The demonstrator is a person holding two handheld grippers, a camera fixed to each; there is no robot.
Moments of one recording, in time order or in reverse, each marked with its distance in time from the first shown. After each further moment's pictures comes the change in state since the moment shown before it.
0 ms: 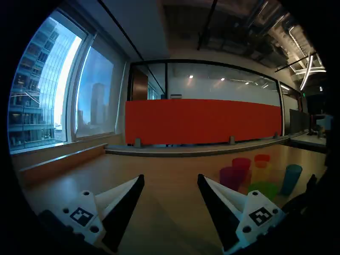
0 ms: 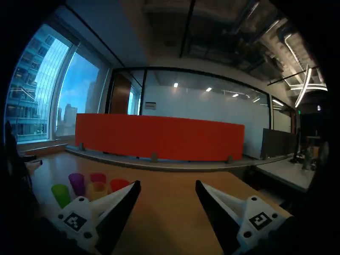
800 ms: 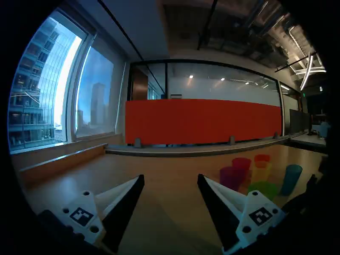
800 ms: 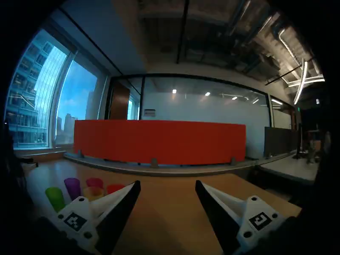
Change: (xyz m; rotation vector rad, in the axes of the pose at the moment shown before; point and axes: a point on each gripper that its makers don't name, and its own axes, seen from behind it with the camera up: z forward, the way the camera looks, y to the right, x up) left arm 0.001 0.000 0.000 0.000 0.000 0.001; right arm -0.019 0.006 0.035 0.003 0.068 0.051
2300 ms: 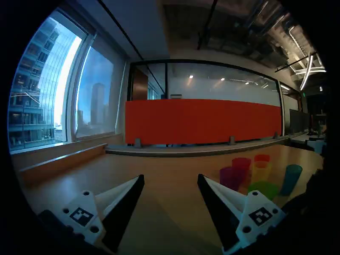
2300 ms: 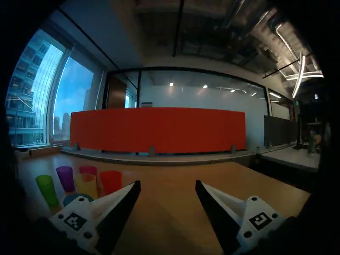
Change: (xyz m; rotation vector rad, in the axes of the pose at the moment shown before) left arm 0.000 -0.001 0.001 0.000 0.000 -0.001; right arm -0.060 0.001 0.016 -0.010 -0.047 0.016
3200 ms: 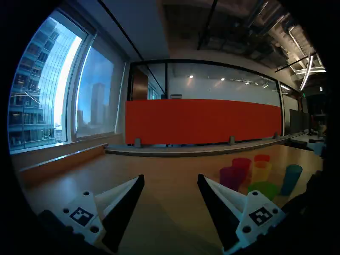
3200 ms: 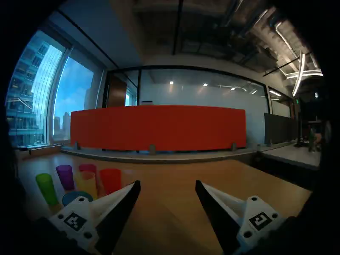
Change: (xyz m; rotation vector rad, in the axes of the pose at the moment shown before) left arm 0.000 0.000 -0.001 0.000 0.000 0.000; right arm -0.006 0.009 0.006 -0.007 -0.013 0.010
